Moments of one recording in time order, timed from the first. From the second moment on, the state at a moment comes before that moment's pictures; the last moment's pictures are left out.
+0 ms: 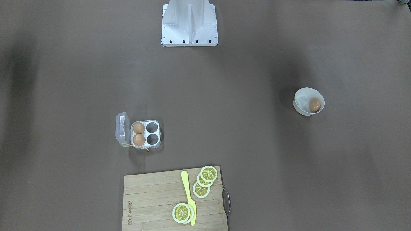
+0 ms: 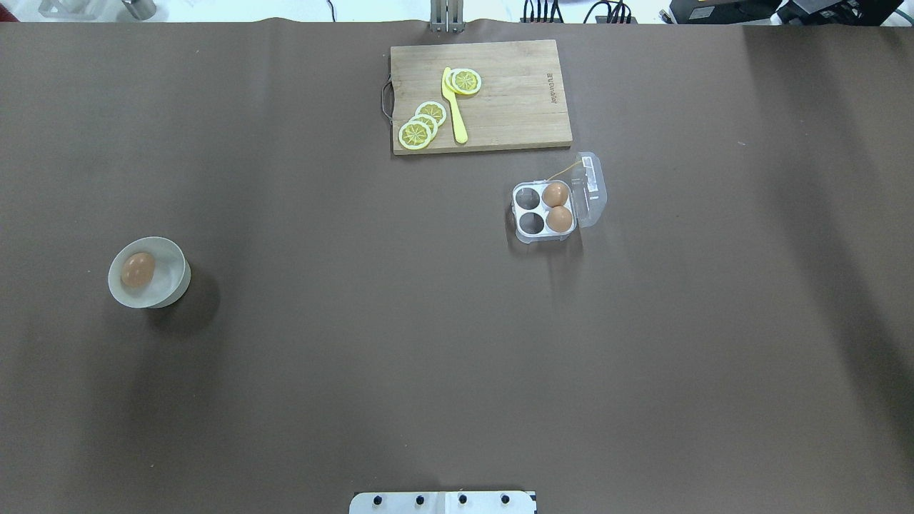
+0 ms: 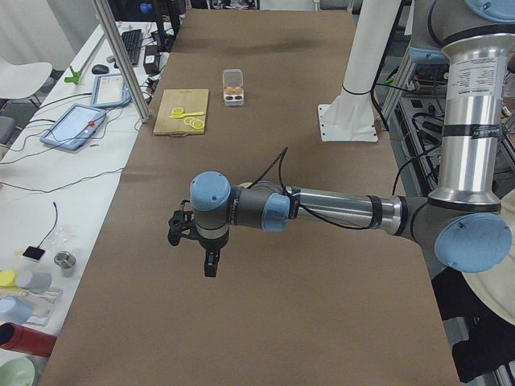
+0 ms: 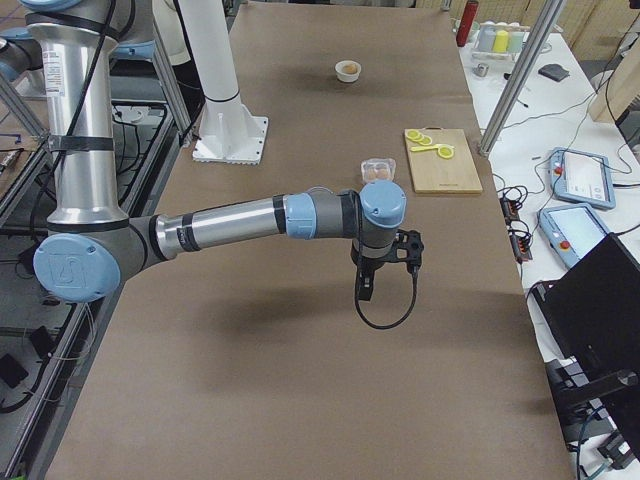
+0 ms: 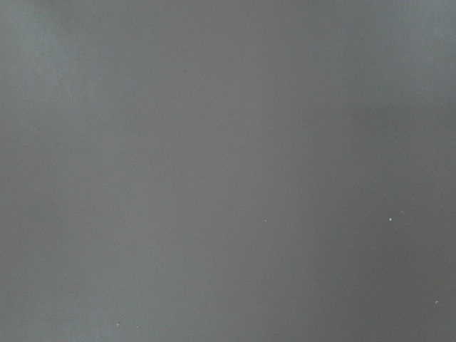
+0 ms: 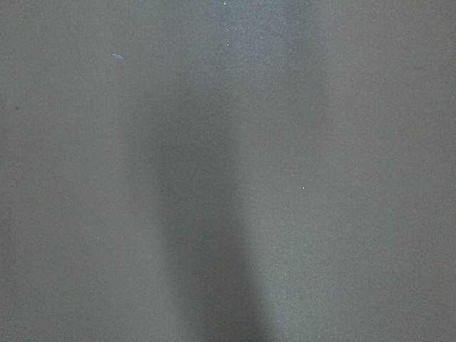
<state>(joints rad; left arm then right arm) -1.57 -1.56 -1.68 -1.62 -2.33 -0.09 1.52 -1.56 1.80 -1.74 2.44 0.12</state>
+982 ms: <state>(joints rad) -1.57 -1.56 -1.68 -1.62 -2.33 -0.12 1.52 -1.56 1.80 -1.74 2.44 0.12</state>
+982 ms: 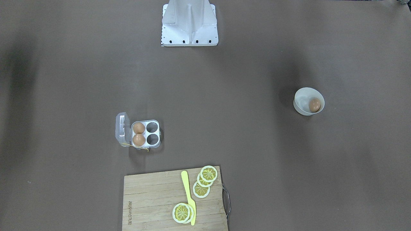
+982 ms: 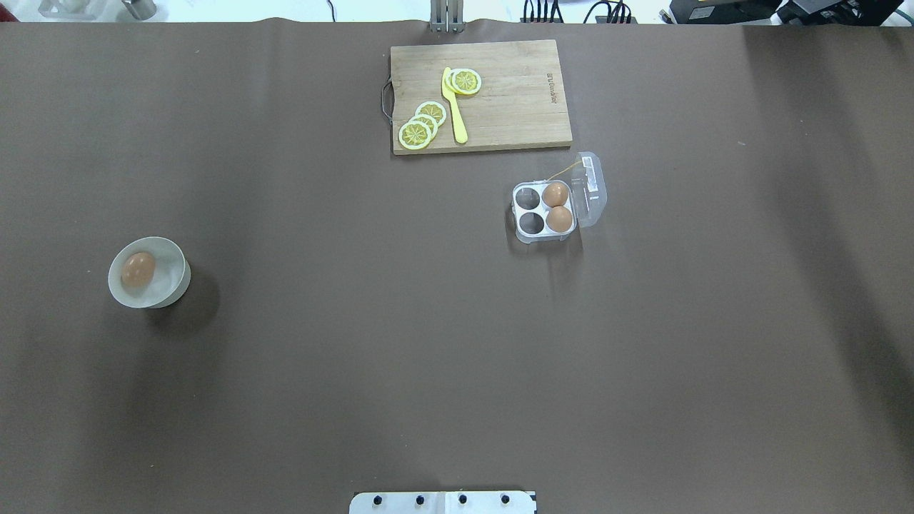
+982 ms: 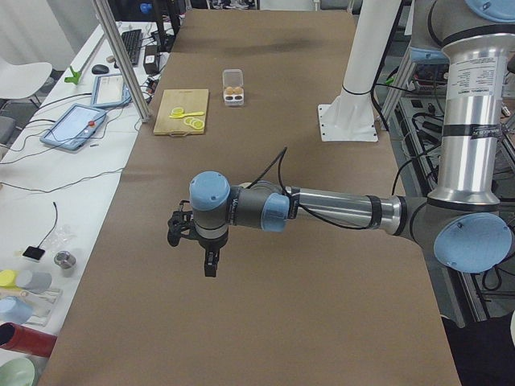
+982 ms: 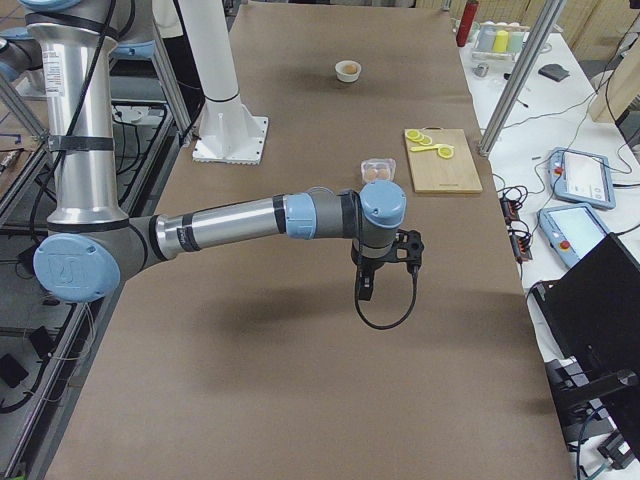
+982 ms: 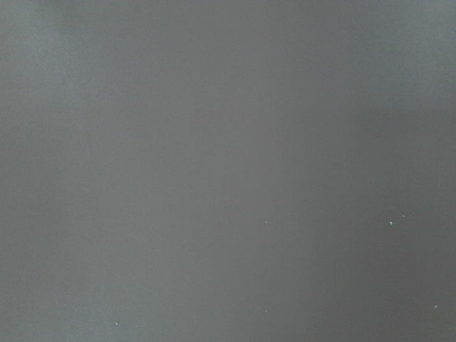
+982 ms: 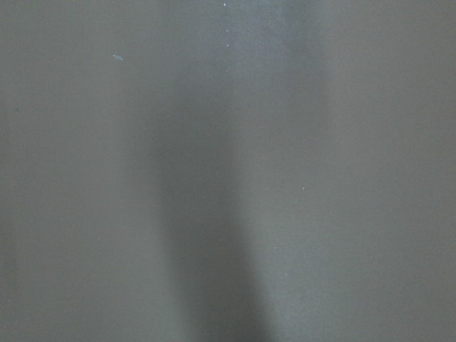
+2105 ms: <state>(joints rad) -1.51 -1.59 -1.74 -1.64 -2.33 -0.12 1.52 -1.55 1.83 -1.75 2.44 0.17</state>
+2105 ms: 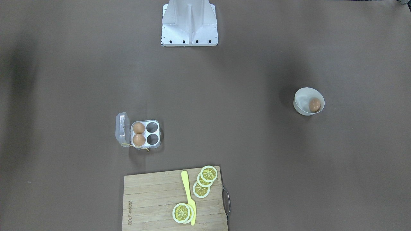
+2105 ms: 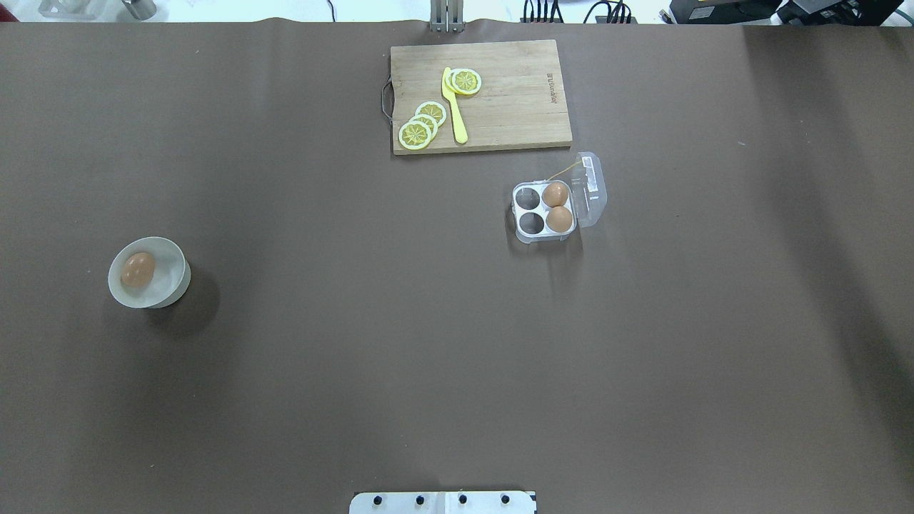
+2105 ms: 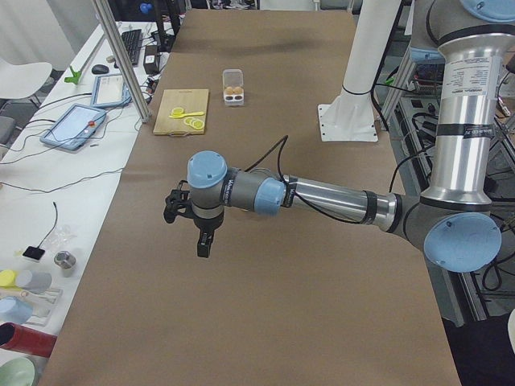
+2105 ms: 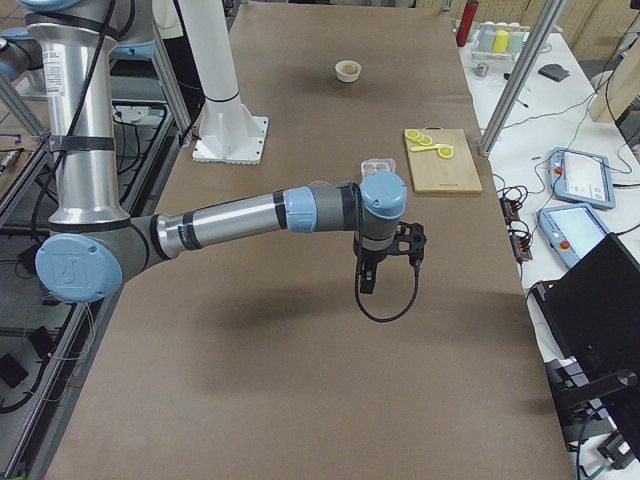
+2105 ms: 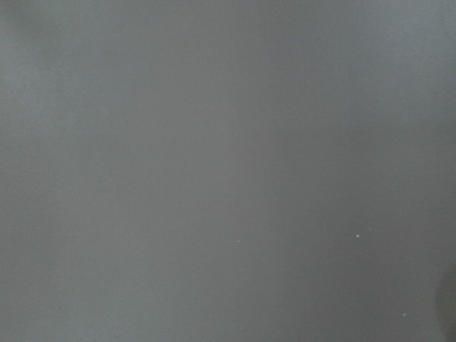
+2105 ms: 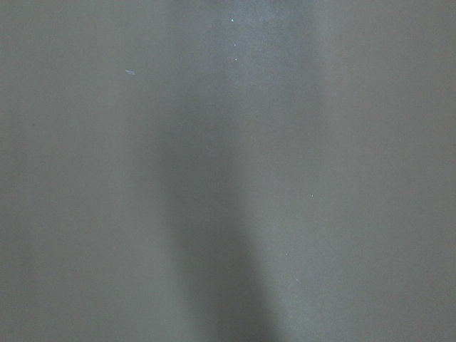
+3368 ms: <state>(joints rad) -1.15 -1.74 -1.83 -1.72 -2.28 -0.60 1.52 -1.55 1.84 -1.74 2.46 0.20</state>
